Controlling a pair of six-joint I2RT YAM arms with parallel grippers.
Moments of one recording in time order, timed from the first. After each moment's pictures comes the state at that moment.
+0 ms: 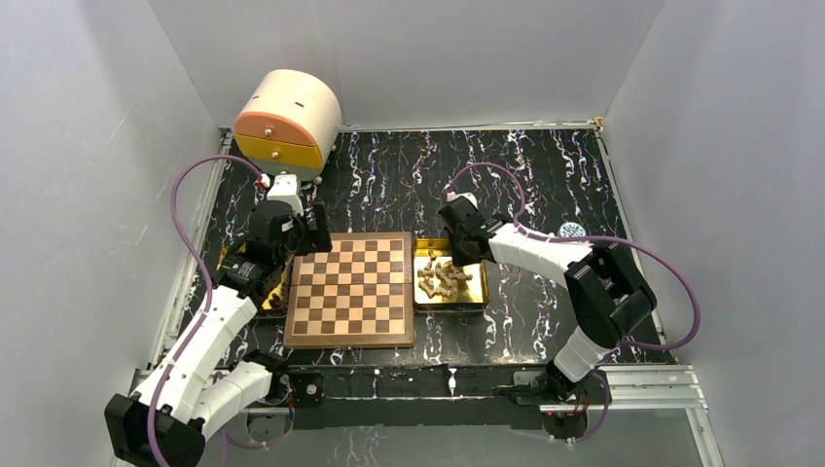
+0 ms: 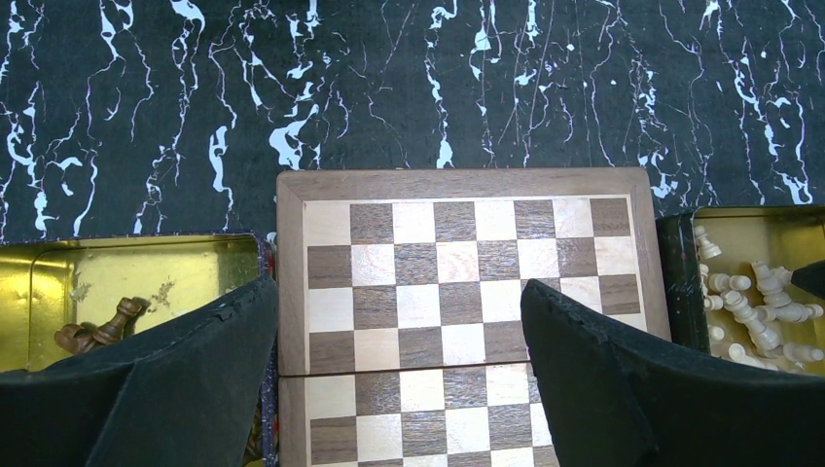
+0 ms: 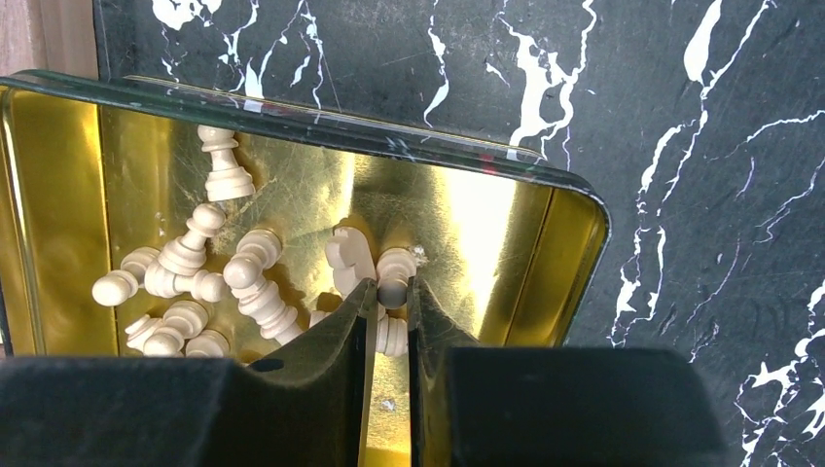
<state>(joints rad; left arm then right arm) -0.36 0.91 0.81 -0.47 -0.23 -0.24 0.71 1.63 1.02 -0.47 0.23 0.42</state>
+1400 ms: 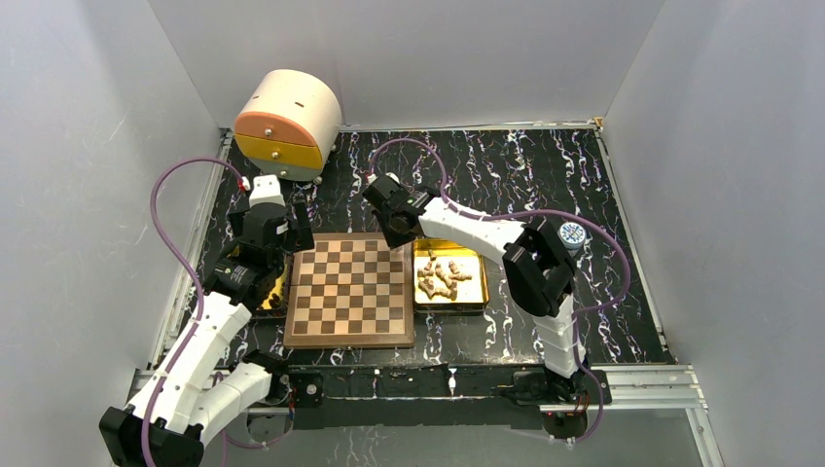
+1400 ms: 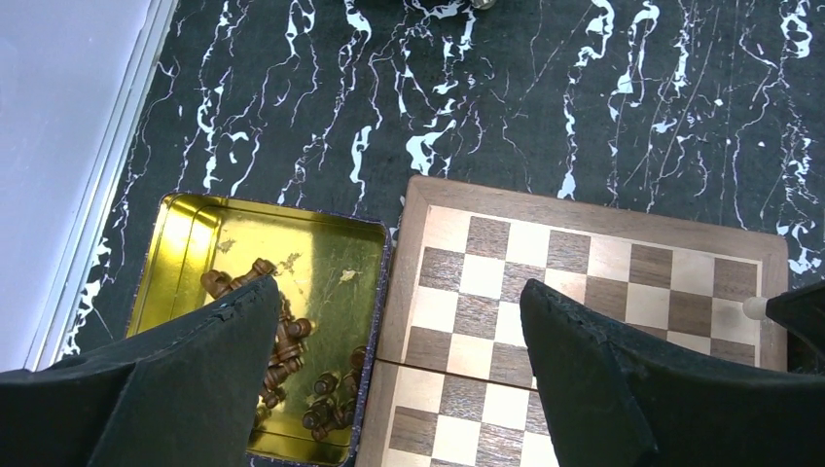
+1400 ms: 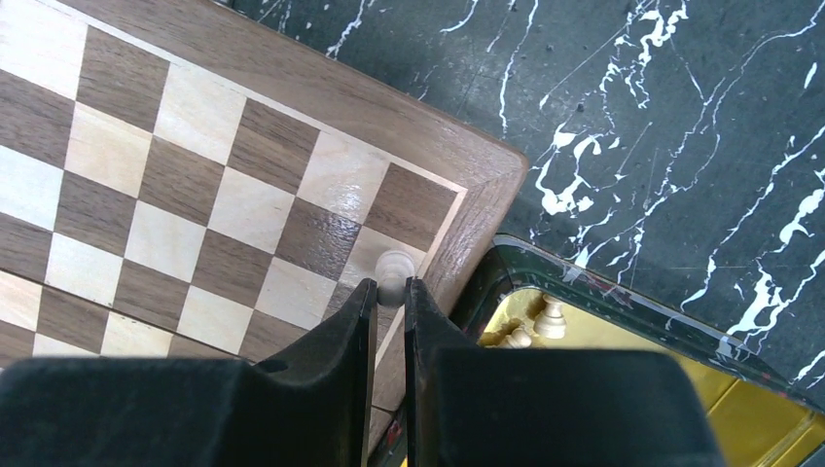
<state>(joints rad) -0.36 0.87 0.85 -0.56 -0.49 -0.25 0.92 2.03 1.69 -0.72 0.21 0.39</state>
